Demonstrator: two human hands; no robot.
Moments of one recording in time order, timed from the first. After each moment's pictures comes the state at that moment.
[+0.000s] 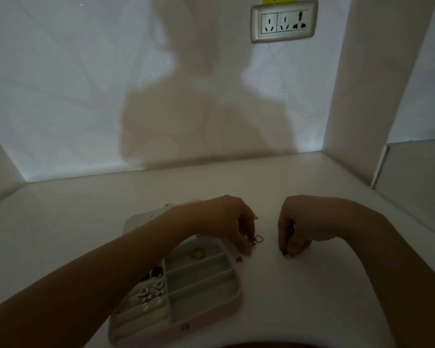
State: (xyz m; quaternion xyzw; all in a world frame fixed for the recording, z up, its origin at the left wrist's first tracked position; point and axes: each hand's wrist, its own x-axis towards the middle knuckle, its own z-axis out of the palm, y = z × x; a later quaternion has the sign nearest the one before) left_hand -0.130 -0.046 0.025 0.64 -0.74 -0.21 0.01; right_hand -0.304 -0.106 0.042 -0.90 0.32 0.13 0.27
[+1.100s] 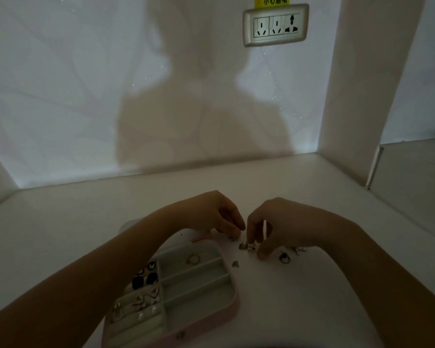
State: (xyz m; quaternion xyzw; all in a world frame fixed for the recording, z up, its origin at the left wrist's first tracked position) left_hand -0.105 -0.054 0.026 0.64 -0.68 -0.33 0.13; right_hand -0.287 -0.101 0.028 -0.94 0.26 0.02 0.24
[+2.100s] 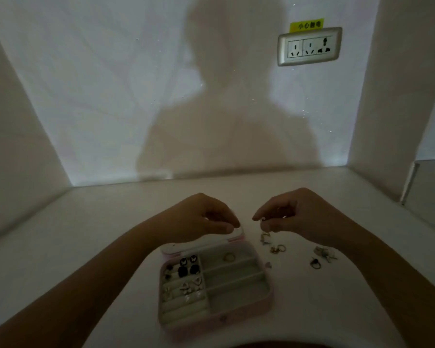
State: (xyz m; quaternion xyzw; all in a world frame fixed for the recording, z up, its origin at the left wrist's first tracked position) left_hand -0.073 0.042 0.057 0.67 -0.69 -0.20 0.20; right_hand -0.275 -0.070 0.043 -0.87 0.19 -0.23 0.39
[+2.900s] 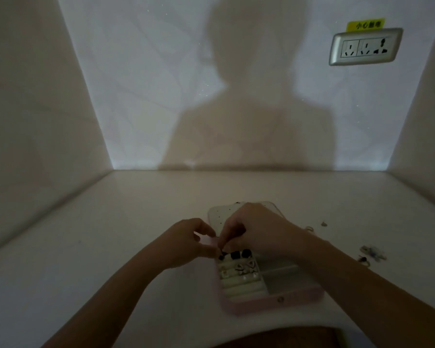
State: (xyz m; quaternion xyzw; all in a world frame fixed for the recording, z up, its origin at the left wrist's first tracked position) left_hand -0.020 0.134 0.012 0.82 -0.47 -0.21 0.26; right_hand -0.163 0.025 0.042 -0.94 0.13 -0.09 0.30
